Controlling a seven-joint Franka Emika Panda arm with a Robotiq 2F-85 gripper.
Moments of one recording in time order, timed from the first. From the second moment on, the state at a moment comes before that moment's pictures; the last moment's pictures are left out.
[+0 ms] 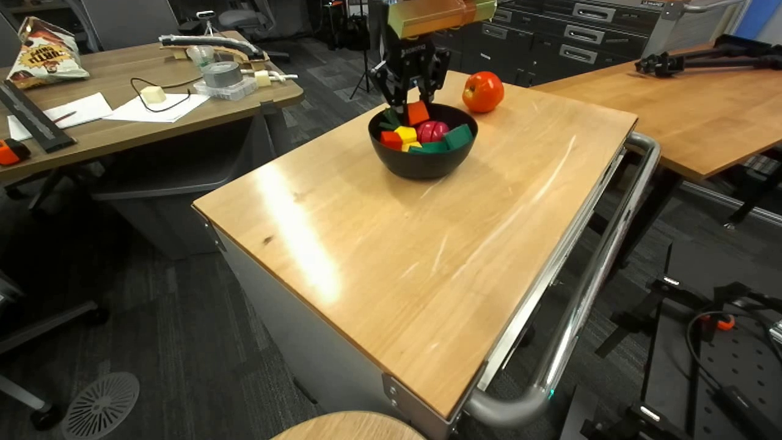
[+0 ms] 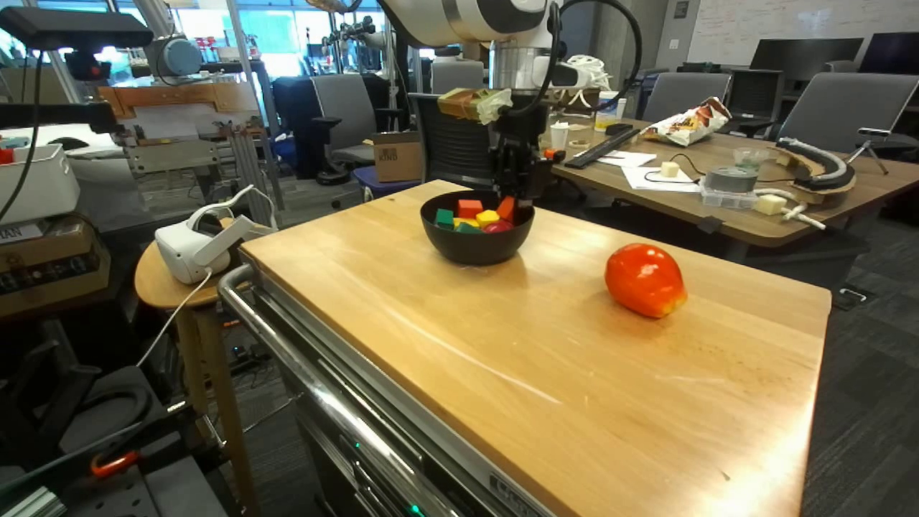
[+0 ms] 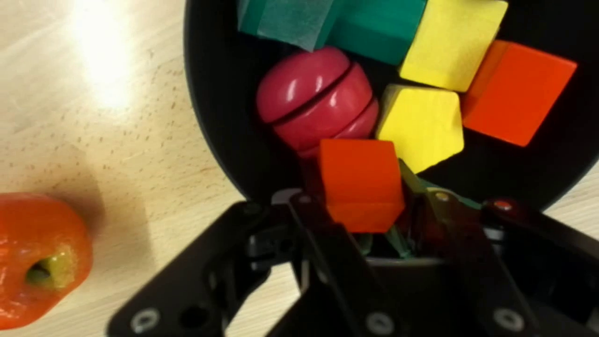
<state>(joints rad) 0.01 0.50 -0.06 -1.60 -0.06 2.02 0.39</state>
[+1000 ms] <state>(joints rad) 0.15 0.34 0.07 -1.66 -0.05 2.03 0.32</state>
